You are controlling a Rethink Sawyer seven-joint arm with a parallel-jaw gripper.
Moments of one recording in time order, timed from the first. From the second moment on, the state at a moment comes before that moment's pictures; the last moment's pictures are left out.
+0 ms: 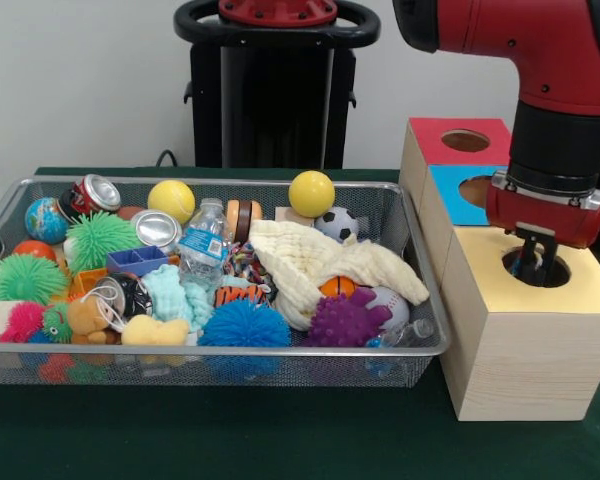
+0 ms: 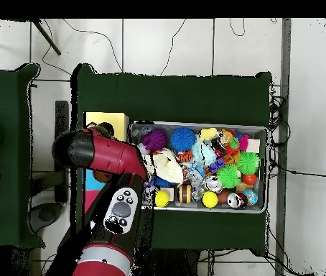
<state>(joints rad) 0.26 -0.40 -0.27 1.47 0.51 0.39 2.09</state>
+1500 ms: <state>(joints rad) 0.26 -0.48 -0.35 1.37 0.50 0.68 2.09</state>
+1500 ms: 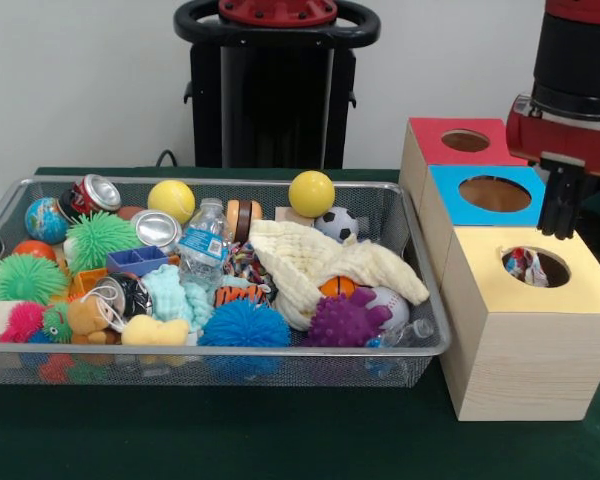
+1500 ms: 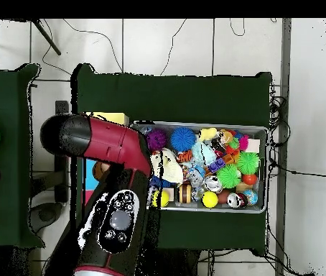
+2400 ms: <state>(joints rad) 0.25 -0.57 -0.39 1.35 0.46 0.79 2.09</state>
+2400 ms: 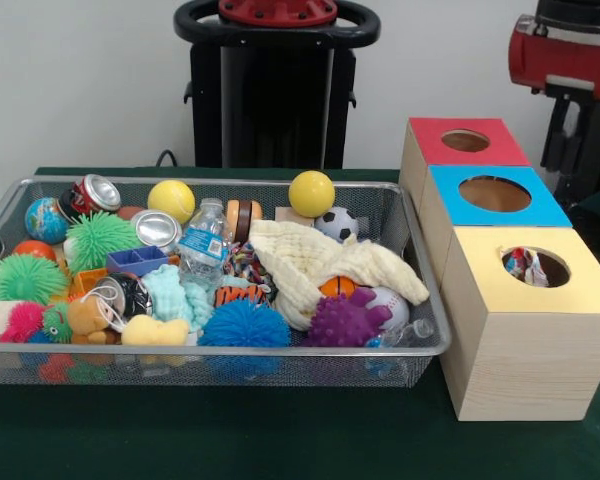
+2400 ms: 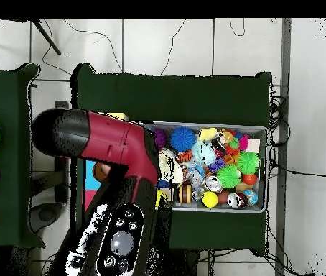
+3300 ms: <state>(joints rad) 0.12 -0.67 -0.34 1.43 0.31 0.79 2.09</state>
